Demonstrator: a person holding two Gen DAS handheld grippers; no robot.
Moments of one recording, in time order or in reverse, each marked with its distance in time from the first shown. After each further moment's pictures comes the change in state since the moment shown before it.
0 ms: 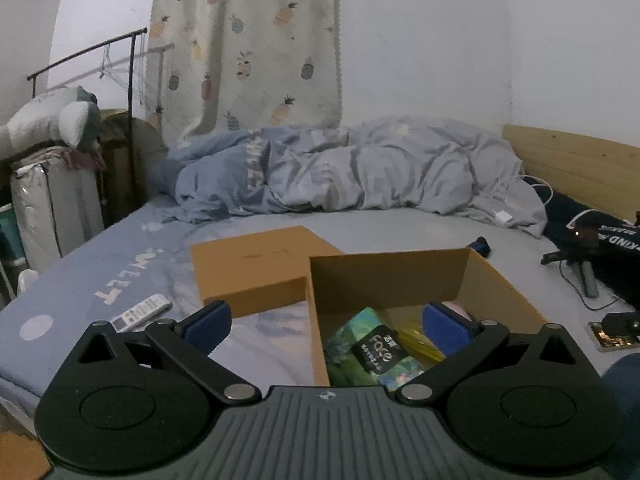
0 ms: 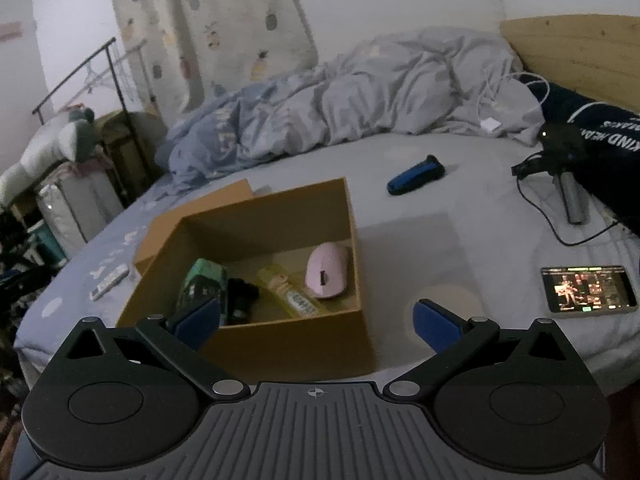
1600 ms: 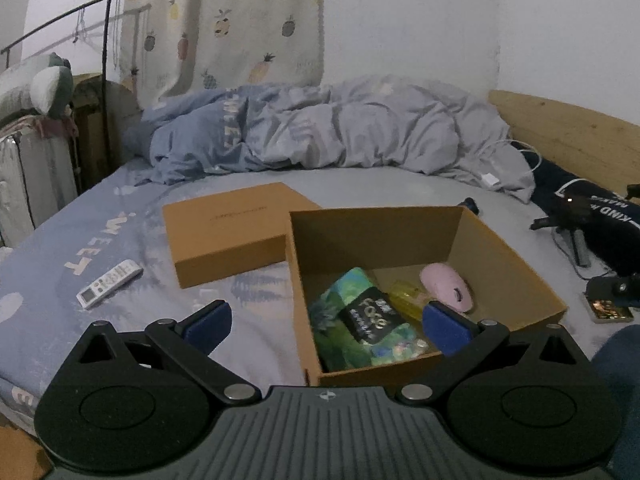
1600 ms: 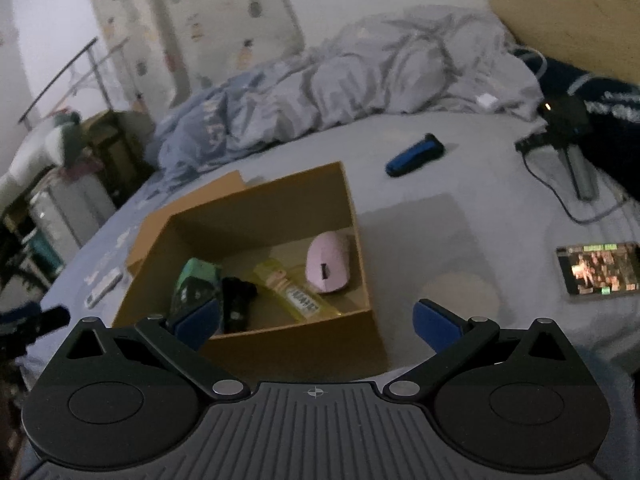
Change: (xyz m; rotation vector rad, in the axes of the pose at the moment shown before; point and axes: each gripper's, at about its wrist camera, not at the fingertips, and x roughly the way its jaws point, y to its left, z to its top) left arm 0.042 0.010 -0.014 0.000 0.110 -0.058; right arm 0.037 0.001 0.007 0.090 0.023 -0.023
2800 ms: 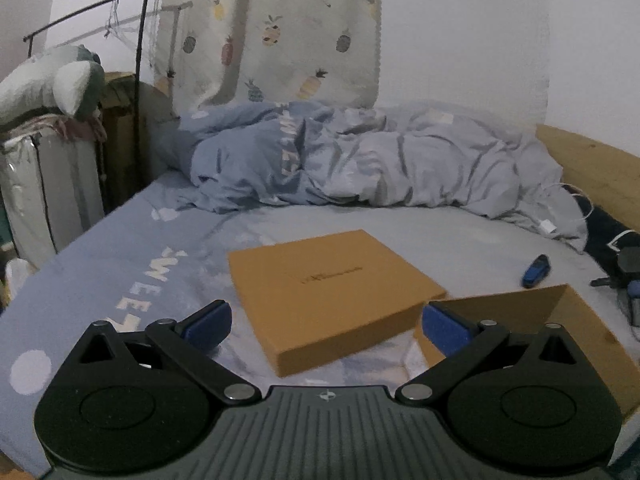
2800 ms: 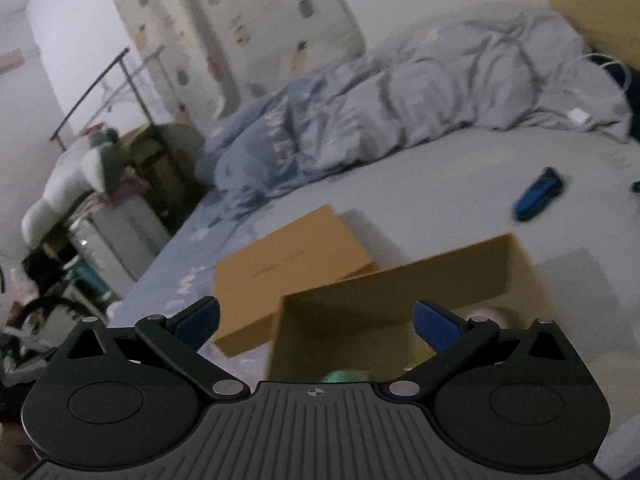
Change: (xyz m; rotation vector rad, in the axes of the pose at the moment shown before) left arm 0.051 0.136 0.077 -0.047 -0.046 0.045; right arm 0.097 0.167 0.105 -0.005 0.037 0.170
